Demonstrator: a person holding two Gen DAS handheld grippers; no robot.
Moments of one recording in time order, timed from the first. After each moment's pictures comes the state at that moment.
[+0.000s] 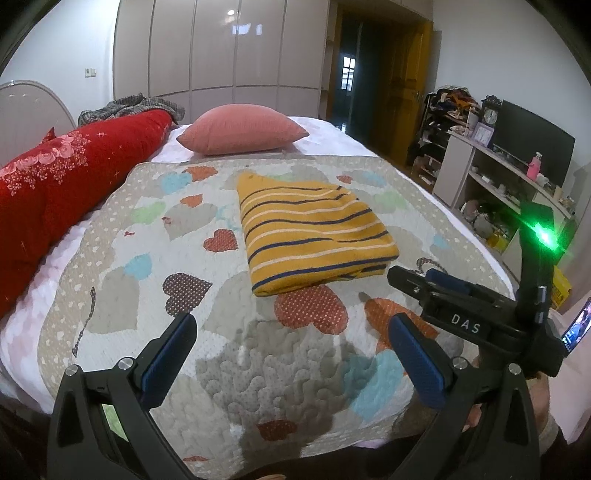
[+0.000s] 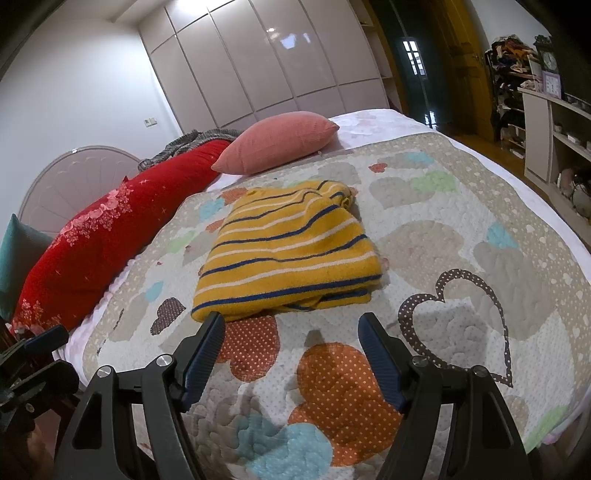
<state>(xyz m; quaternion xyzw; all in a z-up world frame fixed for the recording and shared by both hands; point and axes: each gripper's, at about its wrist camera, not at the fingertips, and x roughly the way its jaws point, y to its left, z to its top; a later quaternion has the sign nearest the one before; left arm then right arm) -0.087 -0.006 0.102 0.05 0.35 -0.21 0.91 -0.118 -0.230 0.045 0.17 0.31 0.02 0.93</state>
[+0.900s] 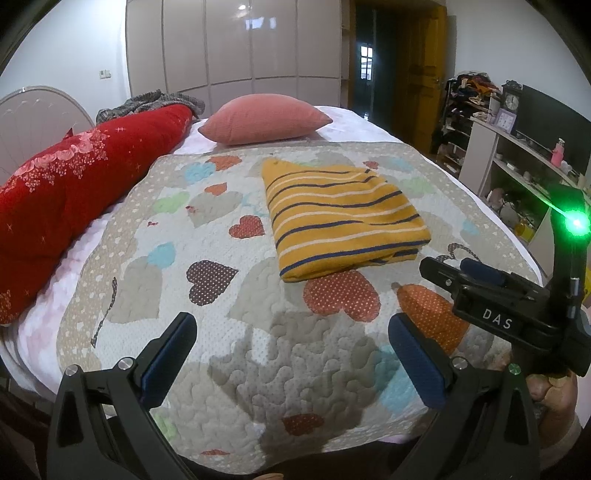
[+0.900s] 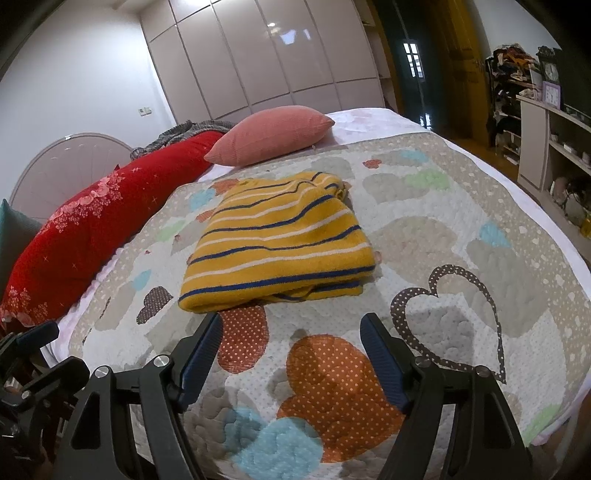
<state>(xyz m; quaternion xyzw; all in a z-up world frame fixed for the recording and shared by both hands) -0.085 -0.003 0.087 0.07 0.36 -0.16 0.92 -0.118 -0.226 0.038 0.15 0.33 0.00 0.93</state>
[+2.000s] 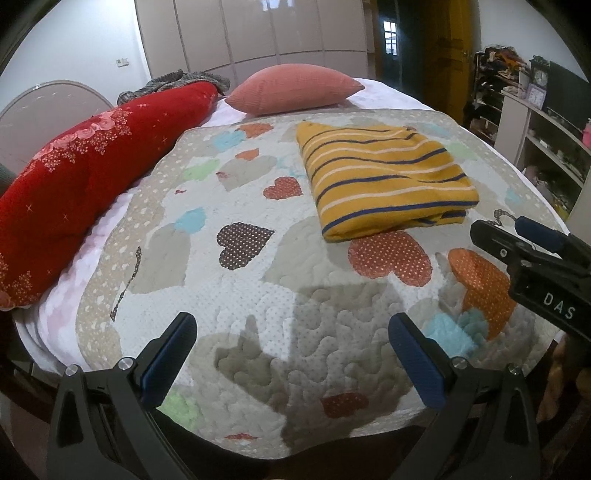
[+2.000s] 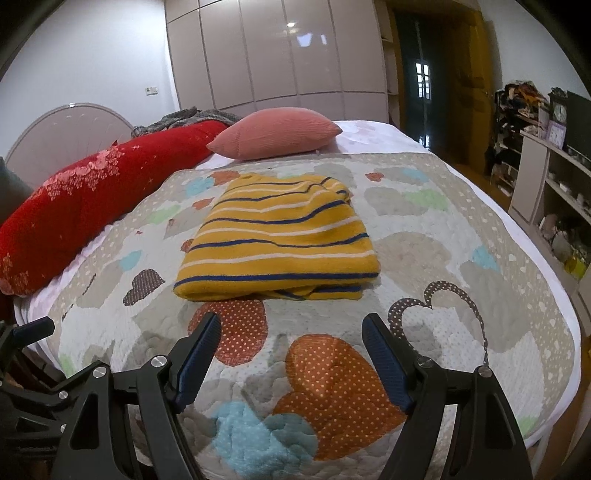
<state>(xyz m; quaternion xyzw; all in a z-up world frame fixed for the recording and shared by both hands) -0.077 0.007 0.053 0.11 0.40 -0.09 0.91 -0.122 -0.197 0.044 0.07 0.33 -0.02 0.94</state>
